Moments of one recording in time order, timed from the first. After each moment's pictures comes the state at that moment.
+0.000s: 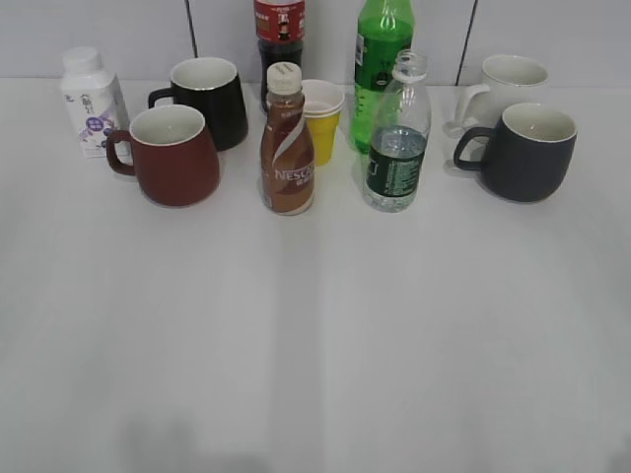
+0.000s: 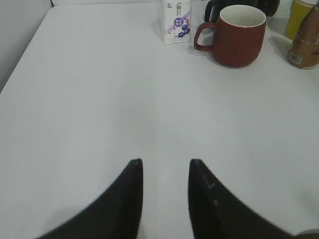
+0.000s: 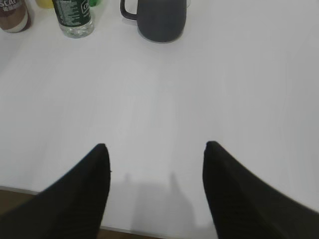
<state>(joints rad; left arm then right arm) -0.04 -0.01 -0.53 -0.02 1.07 0.01 0.07 -0.01 -0.50 0.11 1.04 -0.11</state>
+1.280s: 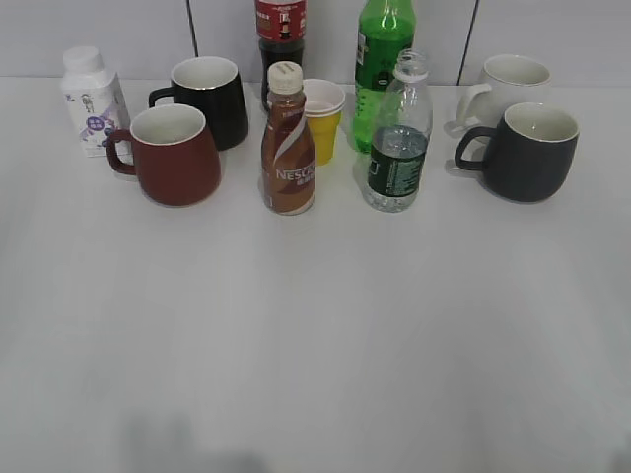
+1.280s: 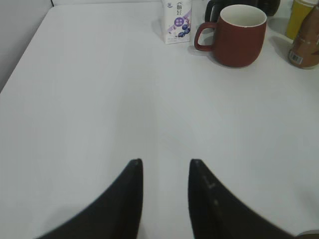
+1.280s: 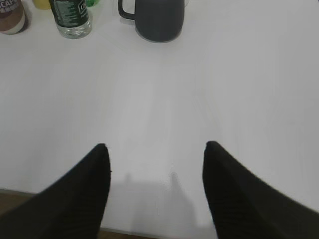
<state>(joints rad) -0.04 -0.01 -0.53 -0.02 1.07 0.01 0.07 -0.01 -0.50 0.10 1.04 -0.10</state>
